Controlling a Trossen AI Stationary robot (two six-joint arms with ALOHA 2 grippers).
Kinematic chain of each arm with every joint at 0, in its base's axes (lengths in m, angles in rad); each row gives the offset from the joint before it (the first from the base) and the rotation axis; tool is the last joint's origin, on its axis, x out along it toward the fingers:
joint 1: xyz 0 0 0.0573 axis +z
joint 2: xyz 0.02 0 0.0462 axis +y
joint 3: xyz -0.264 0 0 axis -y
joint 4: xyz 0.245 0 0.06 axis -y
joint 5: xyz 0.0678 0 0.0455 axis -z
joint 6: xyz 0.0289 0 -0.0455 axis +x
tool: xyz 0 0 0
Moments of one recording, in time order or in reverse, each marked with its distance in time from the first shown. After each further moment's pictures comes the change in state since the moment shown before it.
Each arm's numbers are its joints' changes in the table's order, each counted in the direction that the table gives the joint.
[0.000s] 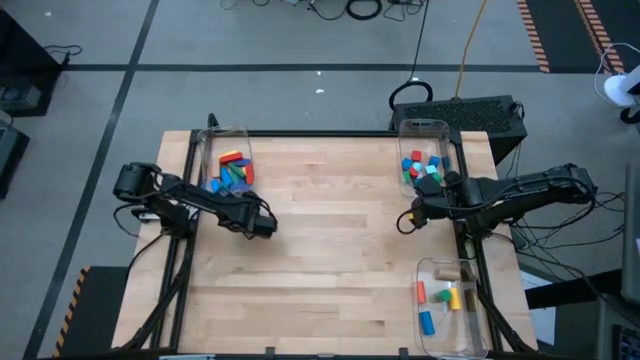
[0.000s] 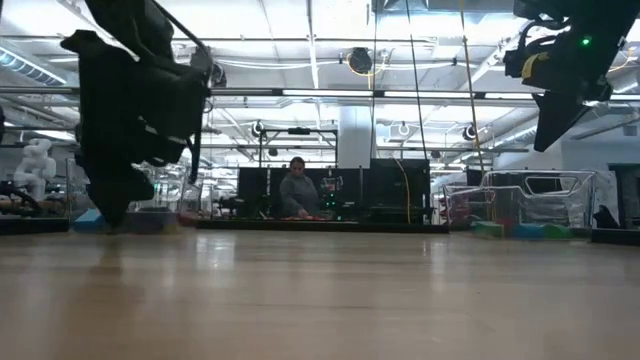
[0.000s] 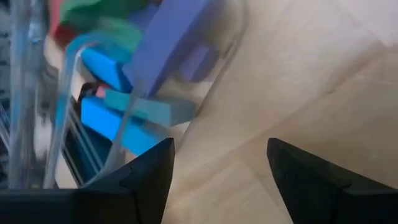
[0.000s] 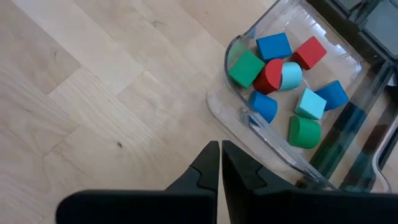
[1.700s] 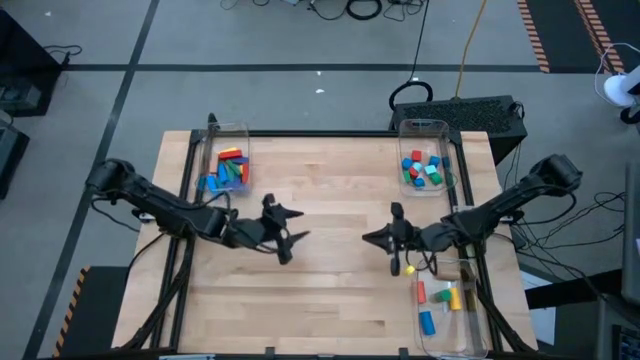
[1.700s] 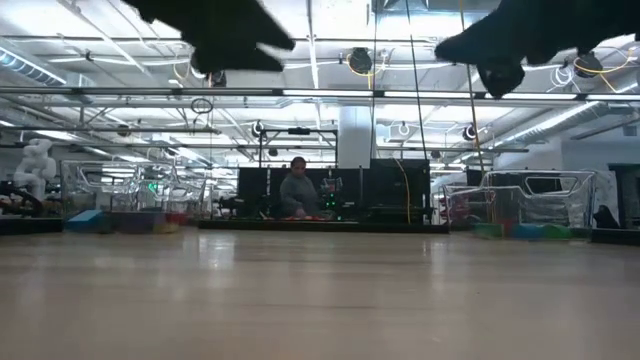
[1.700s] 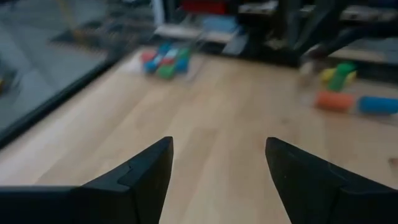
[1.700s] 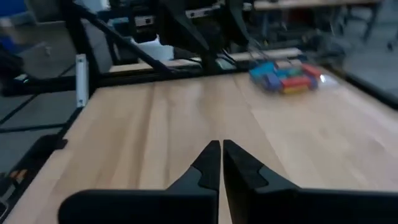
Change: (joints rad) left arm -0.231 -0.268 -0.005 1.200 -0.117 0.668; right arm 0.324 0.140 -0.338 1.633 -0.003 -0.654
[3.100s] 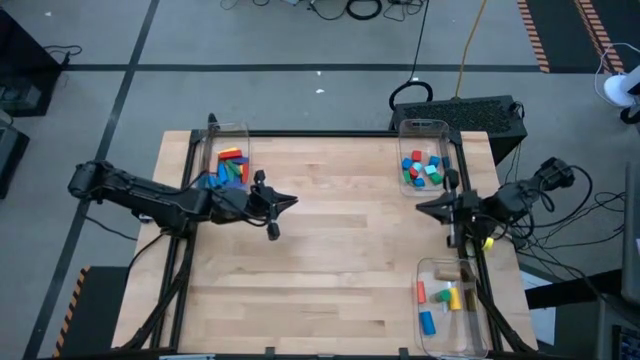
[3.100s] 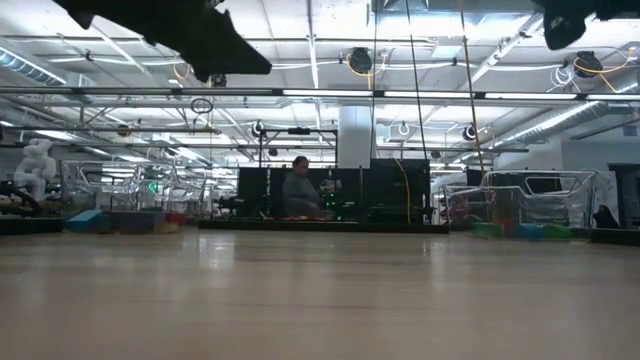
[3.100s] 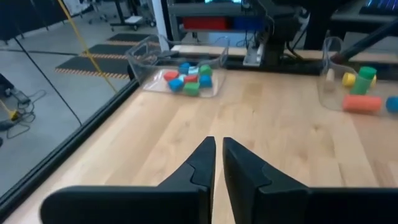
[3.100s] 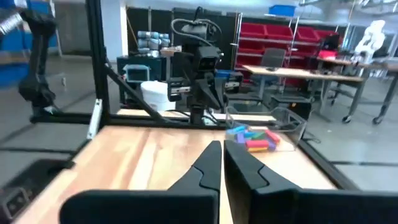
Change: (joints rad) left arm 0.201 -0.195 -0.141 0.093 0.188 0.231; right arm 0.084 -0.840 0.004 -0.596 0.059 -0.285
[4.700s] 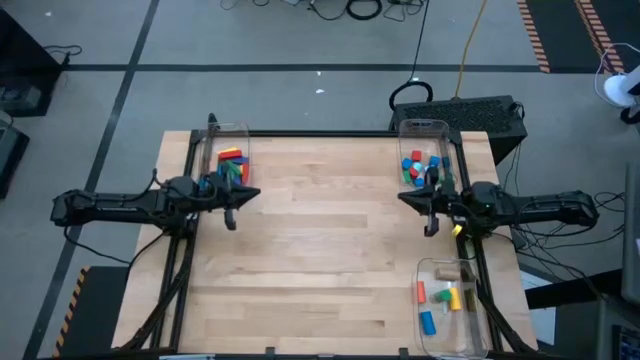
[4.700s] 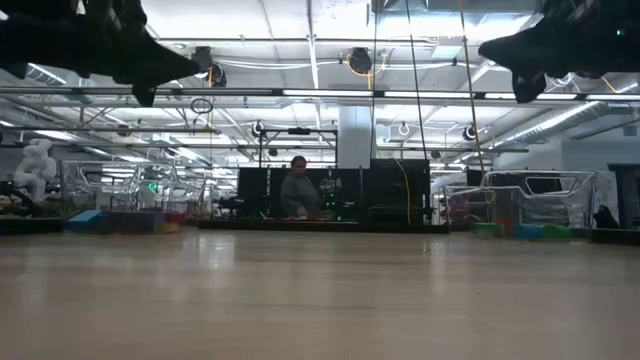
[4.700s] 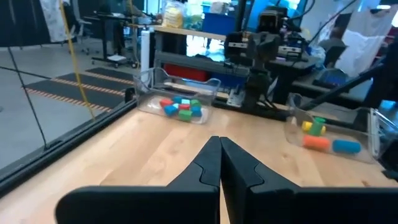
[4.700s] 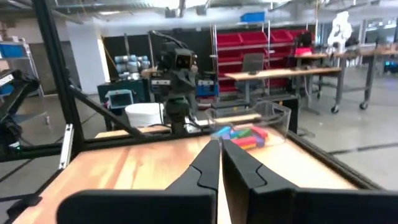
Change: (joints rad) left arm 0.204 -0.678 -0.403 -0.015 0.288 -0.080; right arm -0.510 0.038 -0.271 0.400 -0.426 0.135
